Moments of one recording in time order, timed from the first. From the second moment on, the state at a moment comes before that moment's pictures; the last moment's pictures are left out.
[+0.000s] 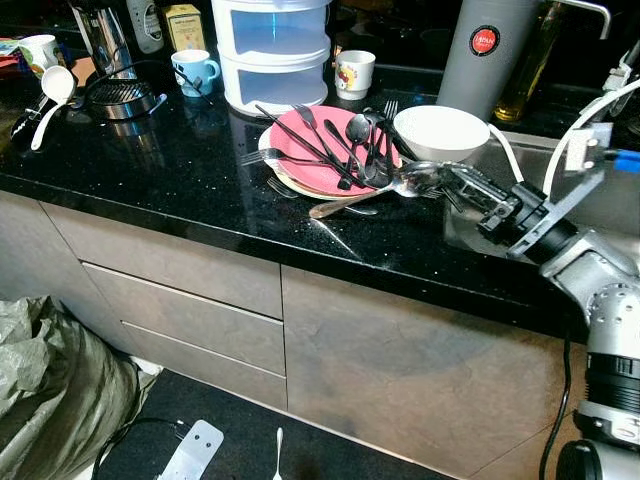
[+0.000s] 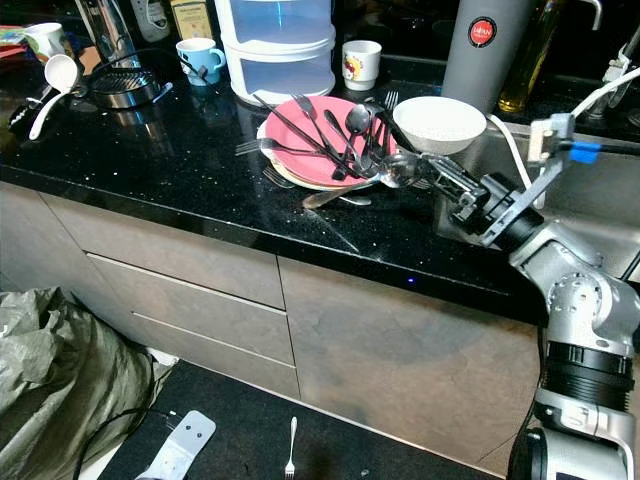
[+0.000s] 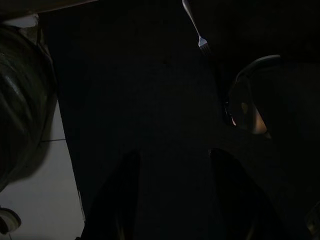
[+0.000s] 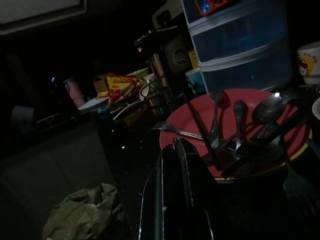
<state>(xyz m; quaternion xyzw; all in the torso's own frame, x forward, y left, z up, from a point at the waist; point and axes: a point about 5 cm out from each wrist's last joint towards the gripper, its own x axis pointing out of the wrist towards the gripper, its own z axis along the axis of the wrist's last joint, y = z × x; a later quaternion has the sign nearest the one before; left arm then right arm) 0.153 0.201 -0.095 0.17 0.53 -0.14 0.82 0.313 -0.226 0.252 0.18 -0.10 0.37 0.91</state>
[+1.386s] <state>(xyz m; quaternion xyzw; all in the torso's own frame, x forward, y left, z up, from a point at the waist) 0.154 0.201 -0.095 0.17 0.53 -0.14 0.82 0.309 -0.225 0.259 0.07 -0.11 0.39 0.91</state>
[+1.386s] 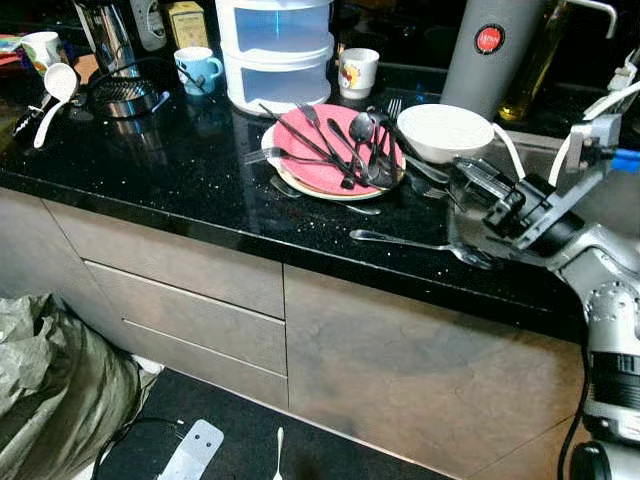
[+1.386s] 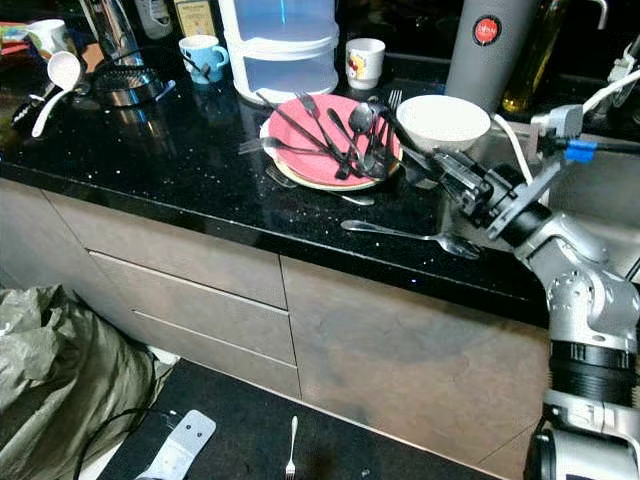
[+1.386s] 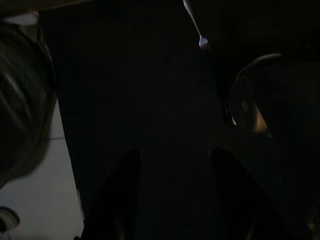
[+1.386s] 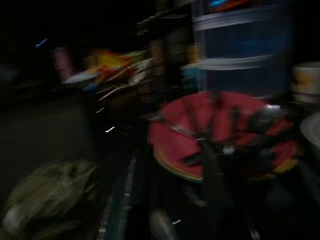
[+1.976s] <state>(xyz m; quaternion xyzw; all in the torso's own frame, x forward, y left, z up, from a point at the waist) 0.154 0.200 -0.095 0.17 0.53 -0.14 0.82 0.331 -0.187 0.261 -0.22 0.06 0.46 0.86</state>
